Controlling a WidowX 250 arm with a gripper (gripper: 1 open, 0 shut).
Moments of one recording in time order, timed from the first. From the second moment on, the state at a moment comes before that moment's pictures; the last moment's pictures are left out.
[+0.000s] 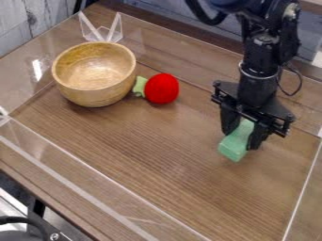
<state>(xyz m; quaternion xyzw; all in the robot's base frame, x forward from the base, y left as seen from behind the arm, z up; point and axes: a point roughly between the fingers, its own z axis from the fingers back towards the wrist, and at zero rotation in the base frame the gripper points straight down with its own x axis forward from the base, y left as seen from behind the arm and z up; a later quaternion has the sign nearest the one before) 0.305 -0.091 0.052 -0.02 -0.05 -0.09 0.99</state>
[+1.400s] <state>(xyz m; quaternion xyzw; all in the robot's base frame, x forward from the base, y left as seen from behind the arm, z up) 0.312 -0.069 0.088 -0.02 -0.06 -0.10 0.99</state>
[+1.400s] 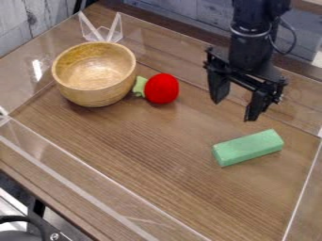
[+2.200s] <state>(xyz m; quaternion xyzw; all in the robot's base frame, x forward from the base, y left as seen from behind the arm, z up) 0.322 -0.064 0.071 -0.02 -0.03 -0.05 1.00</state>
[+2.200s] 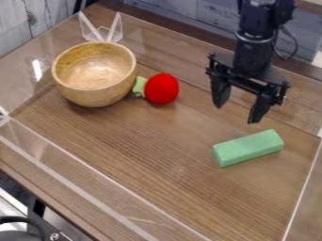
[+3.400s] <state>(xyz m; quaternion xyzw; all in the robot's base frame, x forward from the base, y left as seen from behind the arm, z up) 0.328 -0.015 0.078 -0.02 -0.02 -0.09 1.00</state>
